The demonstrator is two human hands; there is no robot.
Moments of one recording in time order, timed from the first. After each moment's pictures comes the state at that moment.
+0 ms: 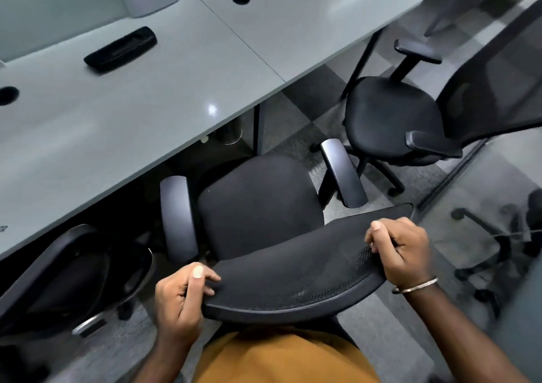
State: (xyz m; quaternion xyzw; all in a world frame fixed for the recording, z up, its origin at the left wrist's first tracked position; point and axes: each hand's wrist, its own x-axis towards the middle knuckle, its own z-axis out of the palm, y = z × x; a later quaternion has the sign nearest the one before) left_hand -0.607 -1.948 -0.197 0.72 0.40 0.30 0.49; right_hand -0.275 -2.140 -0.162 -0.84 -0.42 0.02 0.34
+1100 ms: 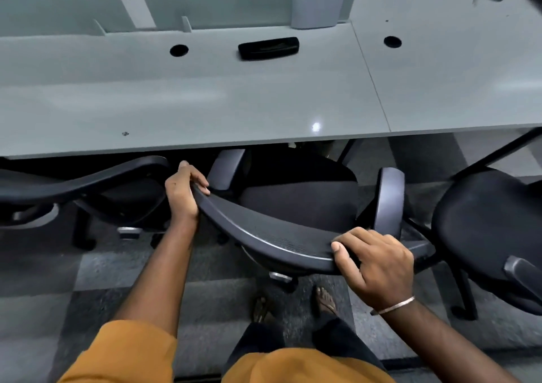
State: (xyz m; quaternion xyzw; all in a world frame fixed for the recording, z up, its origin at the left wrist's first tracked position) left_hand -0.566 -1.840 -0.216 0.39 0.55 0.58 0.45; right_hand -0.235 -2.020 -0.164 -0.66 -0.73 -0.02 0.20
